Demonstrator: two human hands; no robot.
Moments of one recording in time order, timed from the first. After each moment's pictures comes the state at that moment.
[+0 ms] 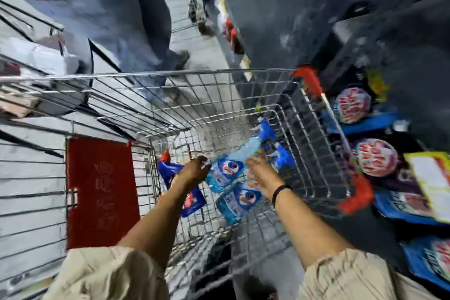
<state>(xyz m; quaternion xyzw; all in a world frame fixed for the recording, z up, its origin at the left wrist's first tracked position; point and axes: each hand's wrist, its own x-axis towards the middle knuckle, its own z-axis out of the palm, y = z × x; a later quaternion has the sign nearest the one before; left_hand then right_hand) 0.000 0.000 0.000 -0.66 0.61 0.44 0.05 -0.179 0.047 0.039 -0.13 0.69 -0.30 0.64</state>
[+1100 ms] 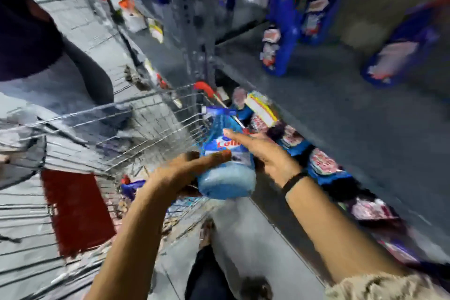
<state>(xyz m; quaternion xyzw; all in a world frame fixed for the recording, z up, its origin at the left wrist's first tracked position) -0.078 0.209 0.328 -0.47 0.57 0.67 -0.01 -0.242 0.250 0.288 -0.17 0.58 -0.52 0.60</state>
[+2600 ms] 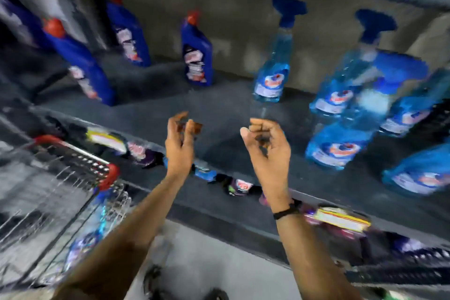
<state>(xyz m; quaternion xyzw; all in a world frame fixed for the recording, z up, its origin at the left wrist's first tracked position) -0.353 0.351 0.274 -0.17 0.67 0.63 -0.36 -0.372 0.517 0.337 -0.16 0.72 -0.67 -0.09</state>
